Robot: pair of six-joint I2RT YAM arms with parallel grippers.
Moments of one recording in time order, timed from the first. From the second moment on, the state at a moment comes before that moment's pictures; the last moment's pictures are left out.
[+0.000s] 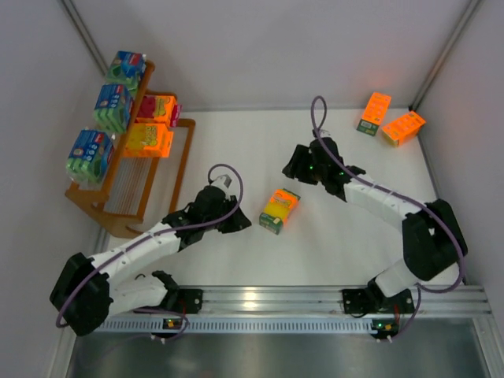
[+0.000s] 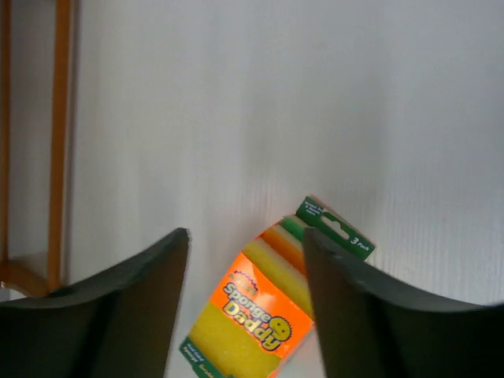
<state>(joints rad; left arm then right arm) -0.69 1.08 0.65 -0.21 0.09 -0.77 0.52 1.47 1.02 -0.11 0.04 0.70</state>
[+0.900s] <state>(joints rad) -0.67 1.53 0.72 -0.02 0.09 -0.75 0.59 1.50 0.69 -0.05 0.02 0.78</state>
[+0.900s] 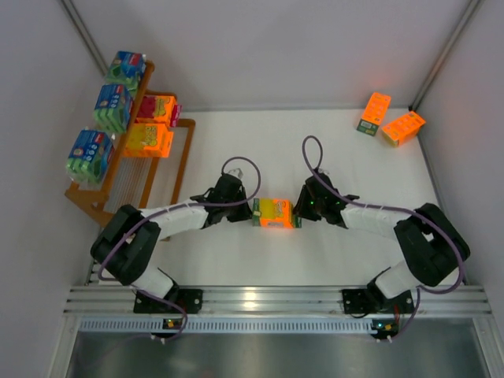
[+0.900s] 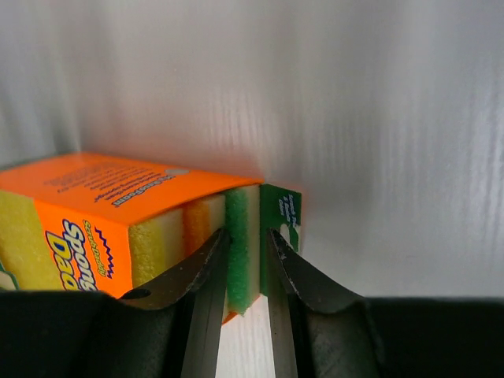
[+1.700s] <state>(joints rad) -0.48 1.42 1.01 -0.36 -0.20 -0.45 0.62 1.58 0.86 -0.10 -0.06 0.82</state>
